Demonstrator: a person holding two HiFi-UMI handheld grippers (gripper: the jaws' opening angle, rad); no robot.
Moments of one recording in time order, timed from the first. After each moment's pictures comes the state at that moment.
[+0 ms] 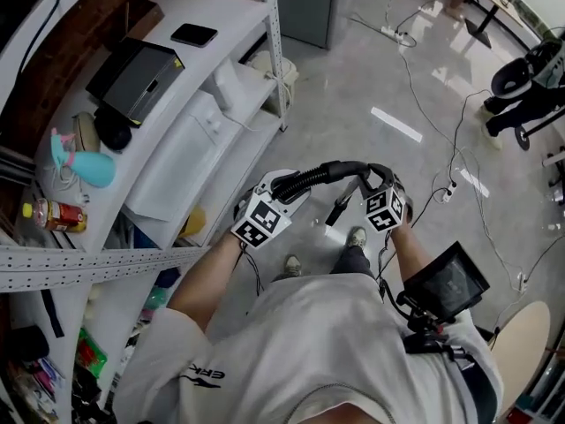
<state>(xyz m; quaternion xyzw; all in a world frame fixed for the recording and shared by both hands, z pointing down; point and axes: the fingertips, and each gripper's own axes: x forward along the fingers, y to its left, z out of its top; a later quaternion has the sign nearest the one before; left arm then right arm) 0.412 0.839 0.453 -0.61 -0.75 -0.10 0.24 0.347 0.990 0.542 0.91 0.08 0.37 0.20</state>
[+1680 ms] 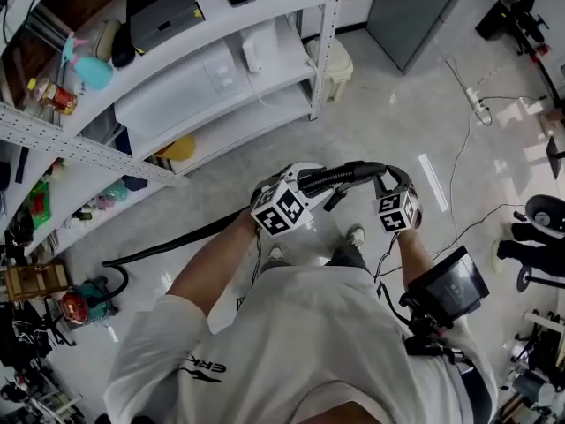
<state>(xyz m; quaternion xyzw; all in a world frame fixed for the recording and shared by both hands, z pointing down) 0.383 1.051 0.479 -0.74 -0.61 -0.18 0.21 0.406 1.208 0.573 0.89 -0.13 0.34 0.27</state>
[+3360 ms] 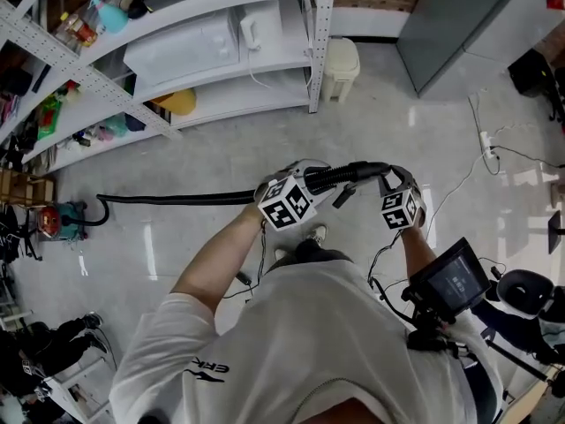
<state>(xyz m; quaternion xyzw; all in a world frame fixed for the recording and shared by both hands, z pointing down) 0.342 1.242 0.489 -0.81 -0.51 -0.22 0.21 0.410 1.390 0.577 0.85 -0.26 0.31 0.34</state>
